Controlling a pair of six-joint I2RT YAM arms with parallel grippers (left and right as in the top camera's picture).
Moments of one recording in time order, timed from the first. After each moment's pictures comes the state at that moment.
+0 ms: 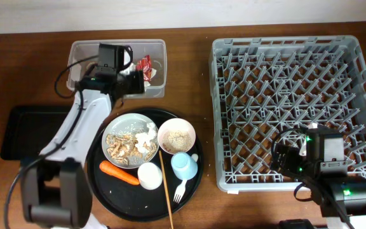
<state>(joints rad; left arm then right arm) -0.16 1.79 1.39 -0.56 0.02 -0.15 0.03 0.81 0.86 -1.09 0.09 0.29</state>
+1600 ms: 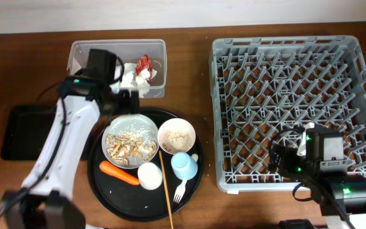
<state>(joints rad) -0.14 1.63 1.45 -1.13 -0.02 -0.20 0.03 0.82 0.86 -1.09 0.02 0.28</state>
